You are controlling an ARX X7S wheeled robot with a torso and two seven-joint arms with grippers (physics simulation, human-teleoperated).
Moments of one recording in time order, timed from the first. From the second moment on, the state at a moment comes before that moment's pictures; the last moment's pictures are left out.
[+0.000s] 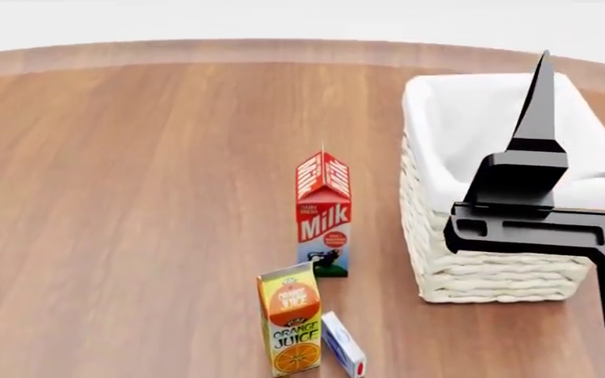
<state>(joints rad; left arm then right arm) -0.65 -0.44 -0.64 0.95 -1.06 -1.43 -0.43 0.76 0.51 0.46 -0.96 1.31 1.31 0.74</state>
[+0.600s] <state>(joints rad) -0.63 -0.47 -0.62 0.94 -1.08 -1.37 -0.47 0.74 0.53 0.41 -0.96 1.34 1.28 0.75</state>
